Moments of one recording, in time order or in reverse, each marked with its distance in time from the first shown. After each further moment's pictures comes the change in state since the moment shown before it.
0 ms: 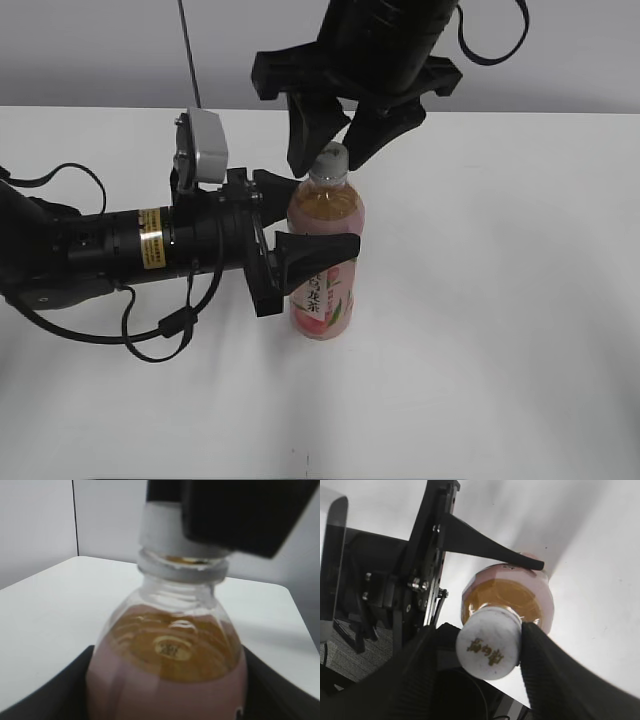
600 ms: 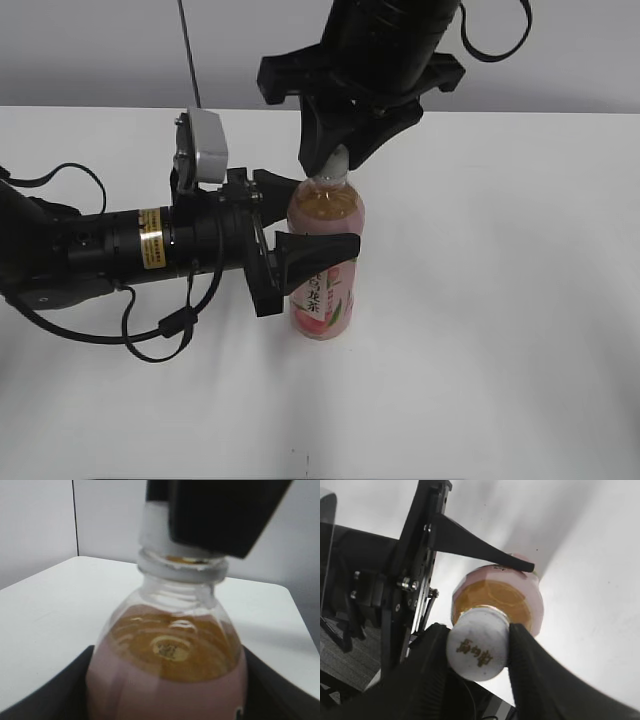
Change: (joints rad) left arm 0.000 0.000 0.000 0.000 0.000 0.000; right arm 0.000 0.000 -0.001 -0.026 0.001 -0.026
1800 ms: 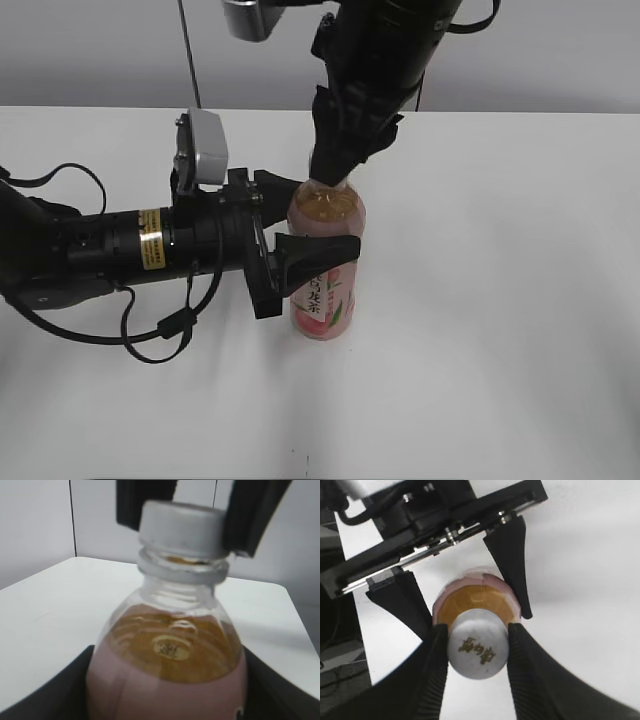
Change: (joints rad) left arm 0.000 0.000 0.000 0.005 -0.002 0.003; right arm 0.000 -0.003 0.000 -0.001 0.001 -0.898
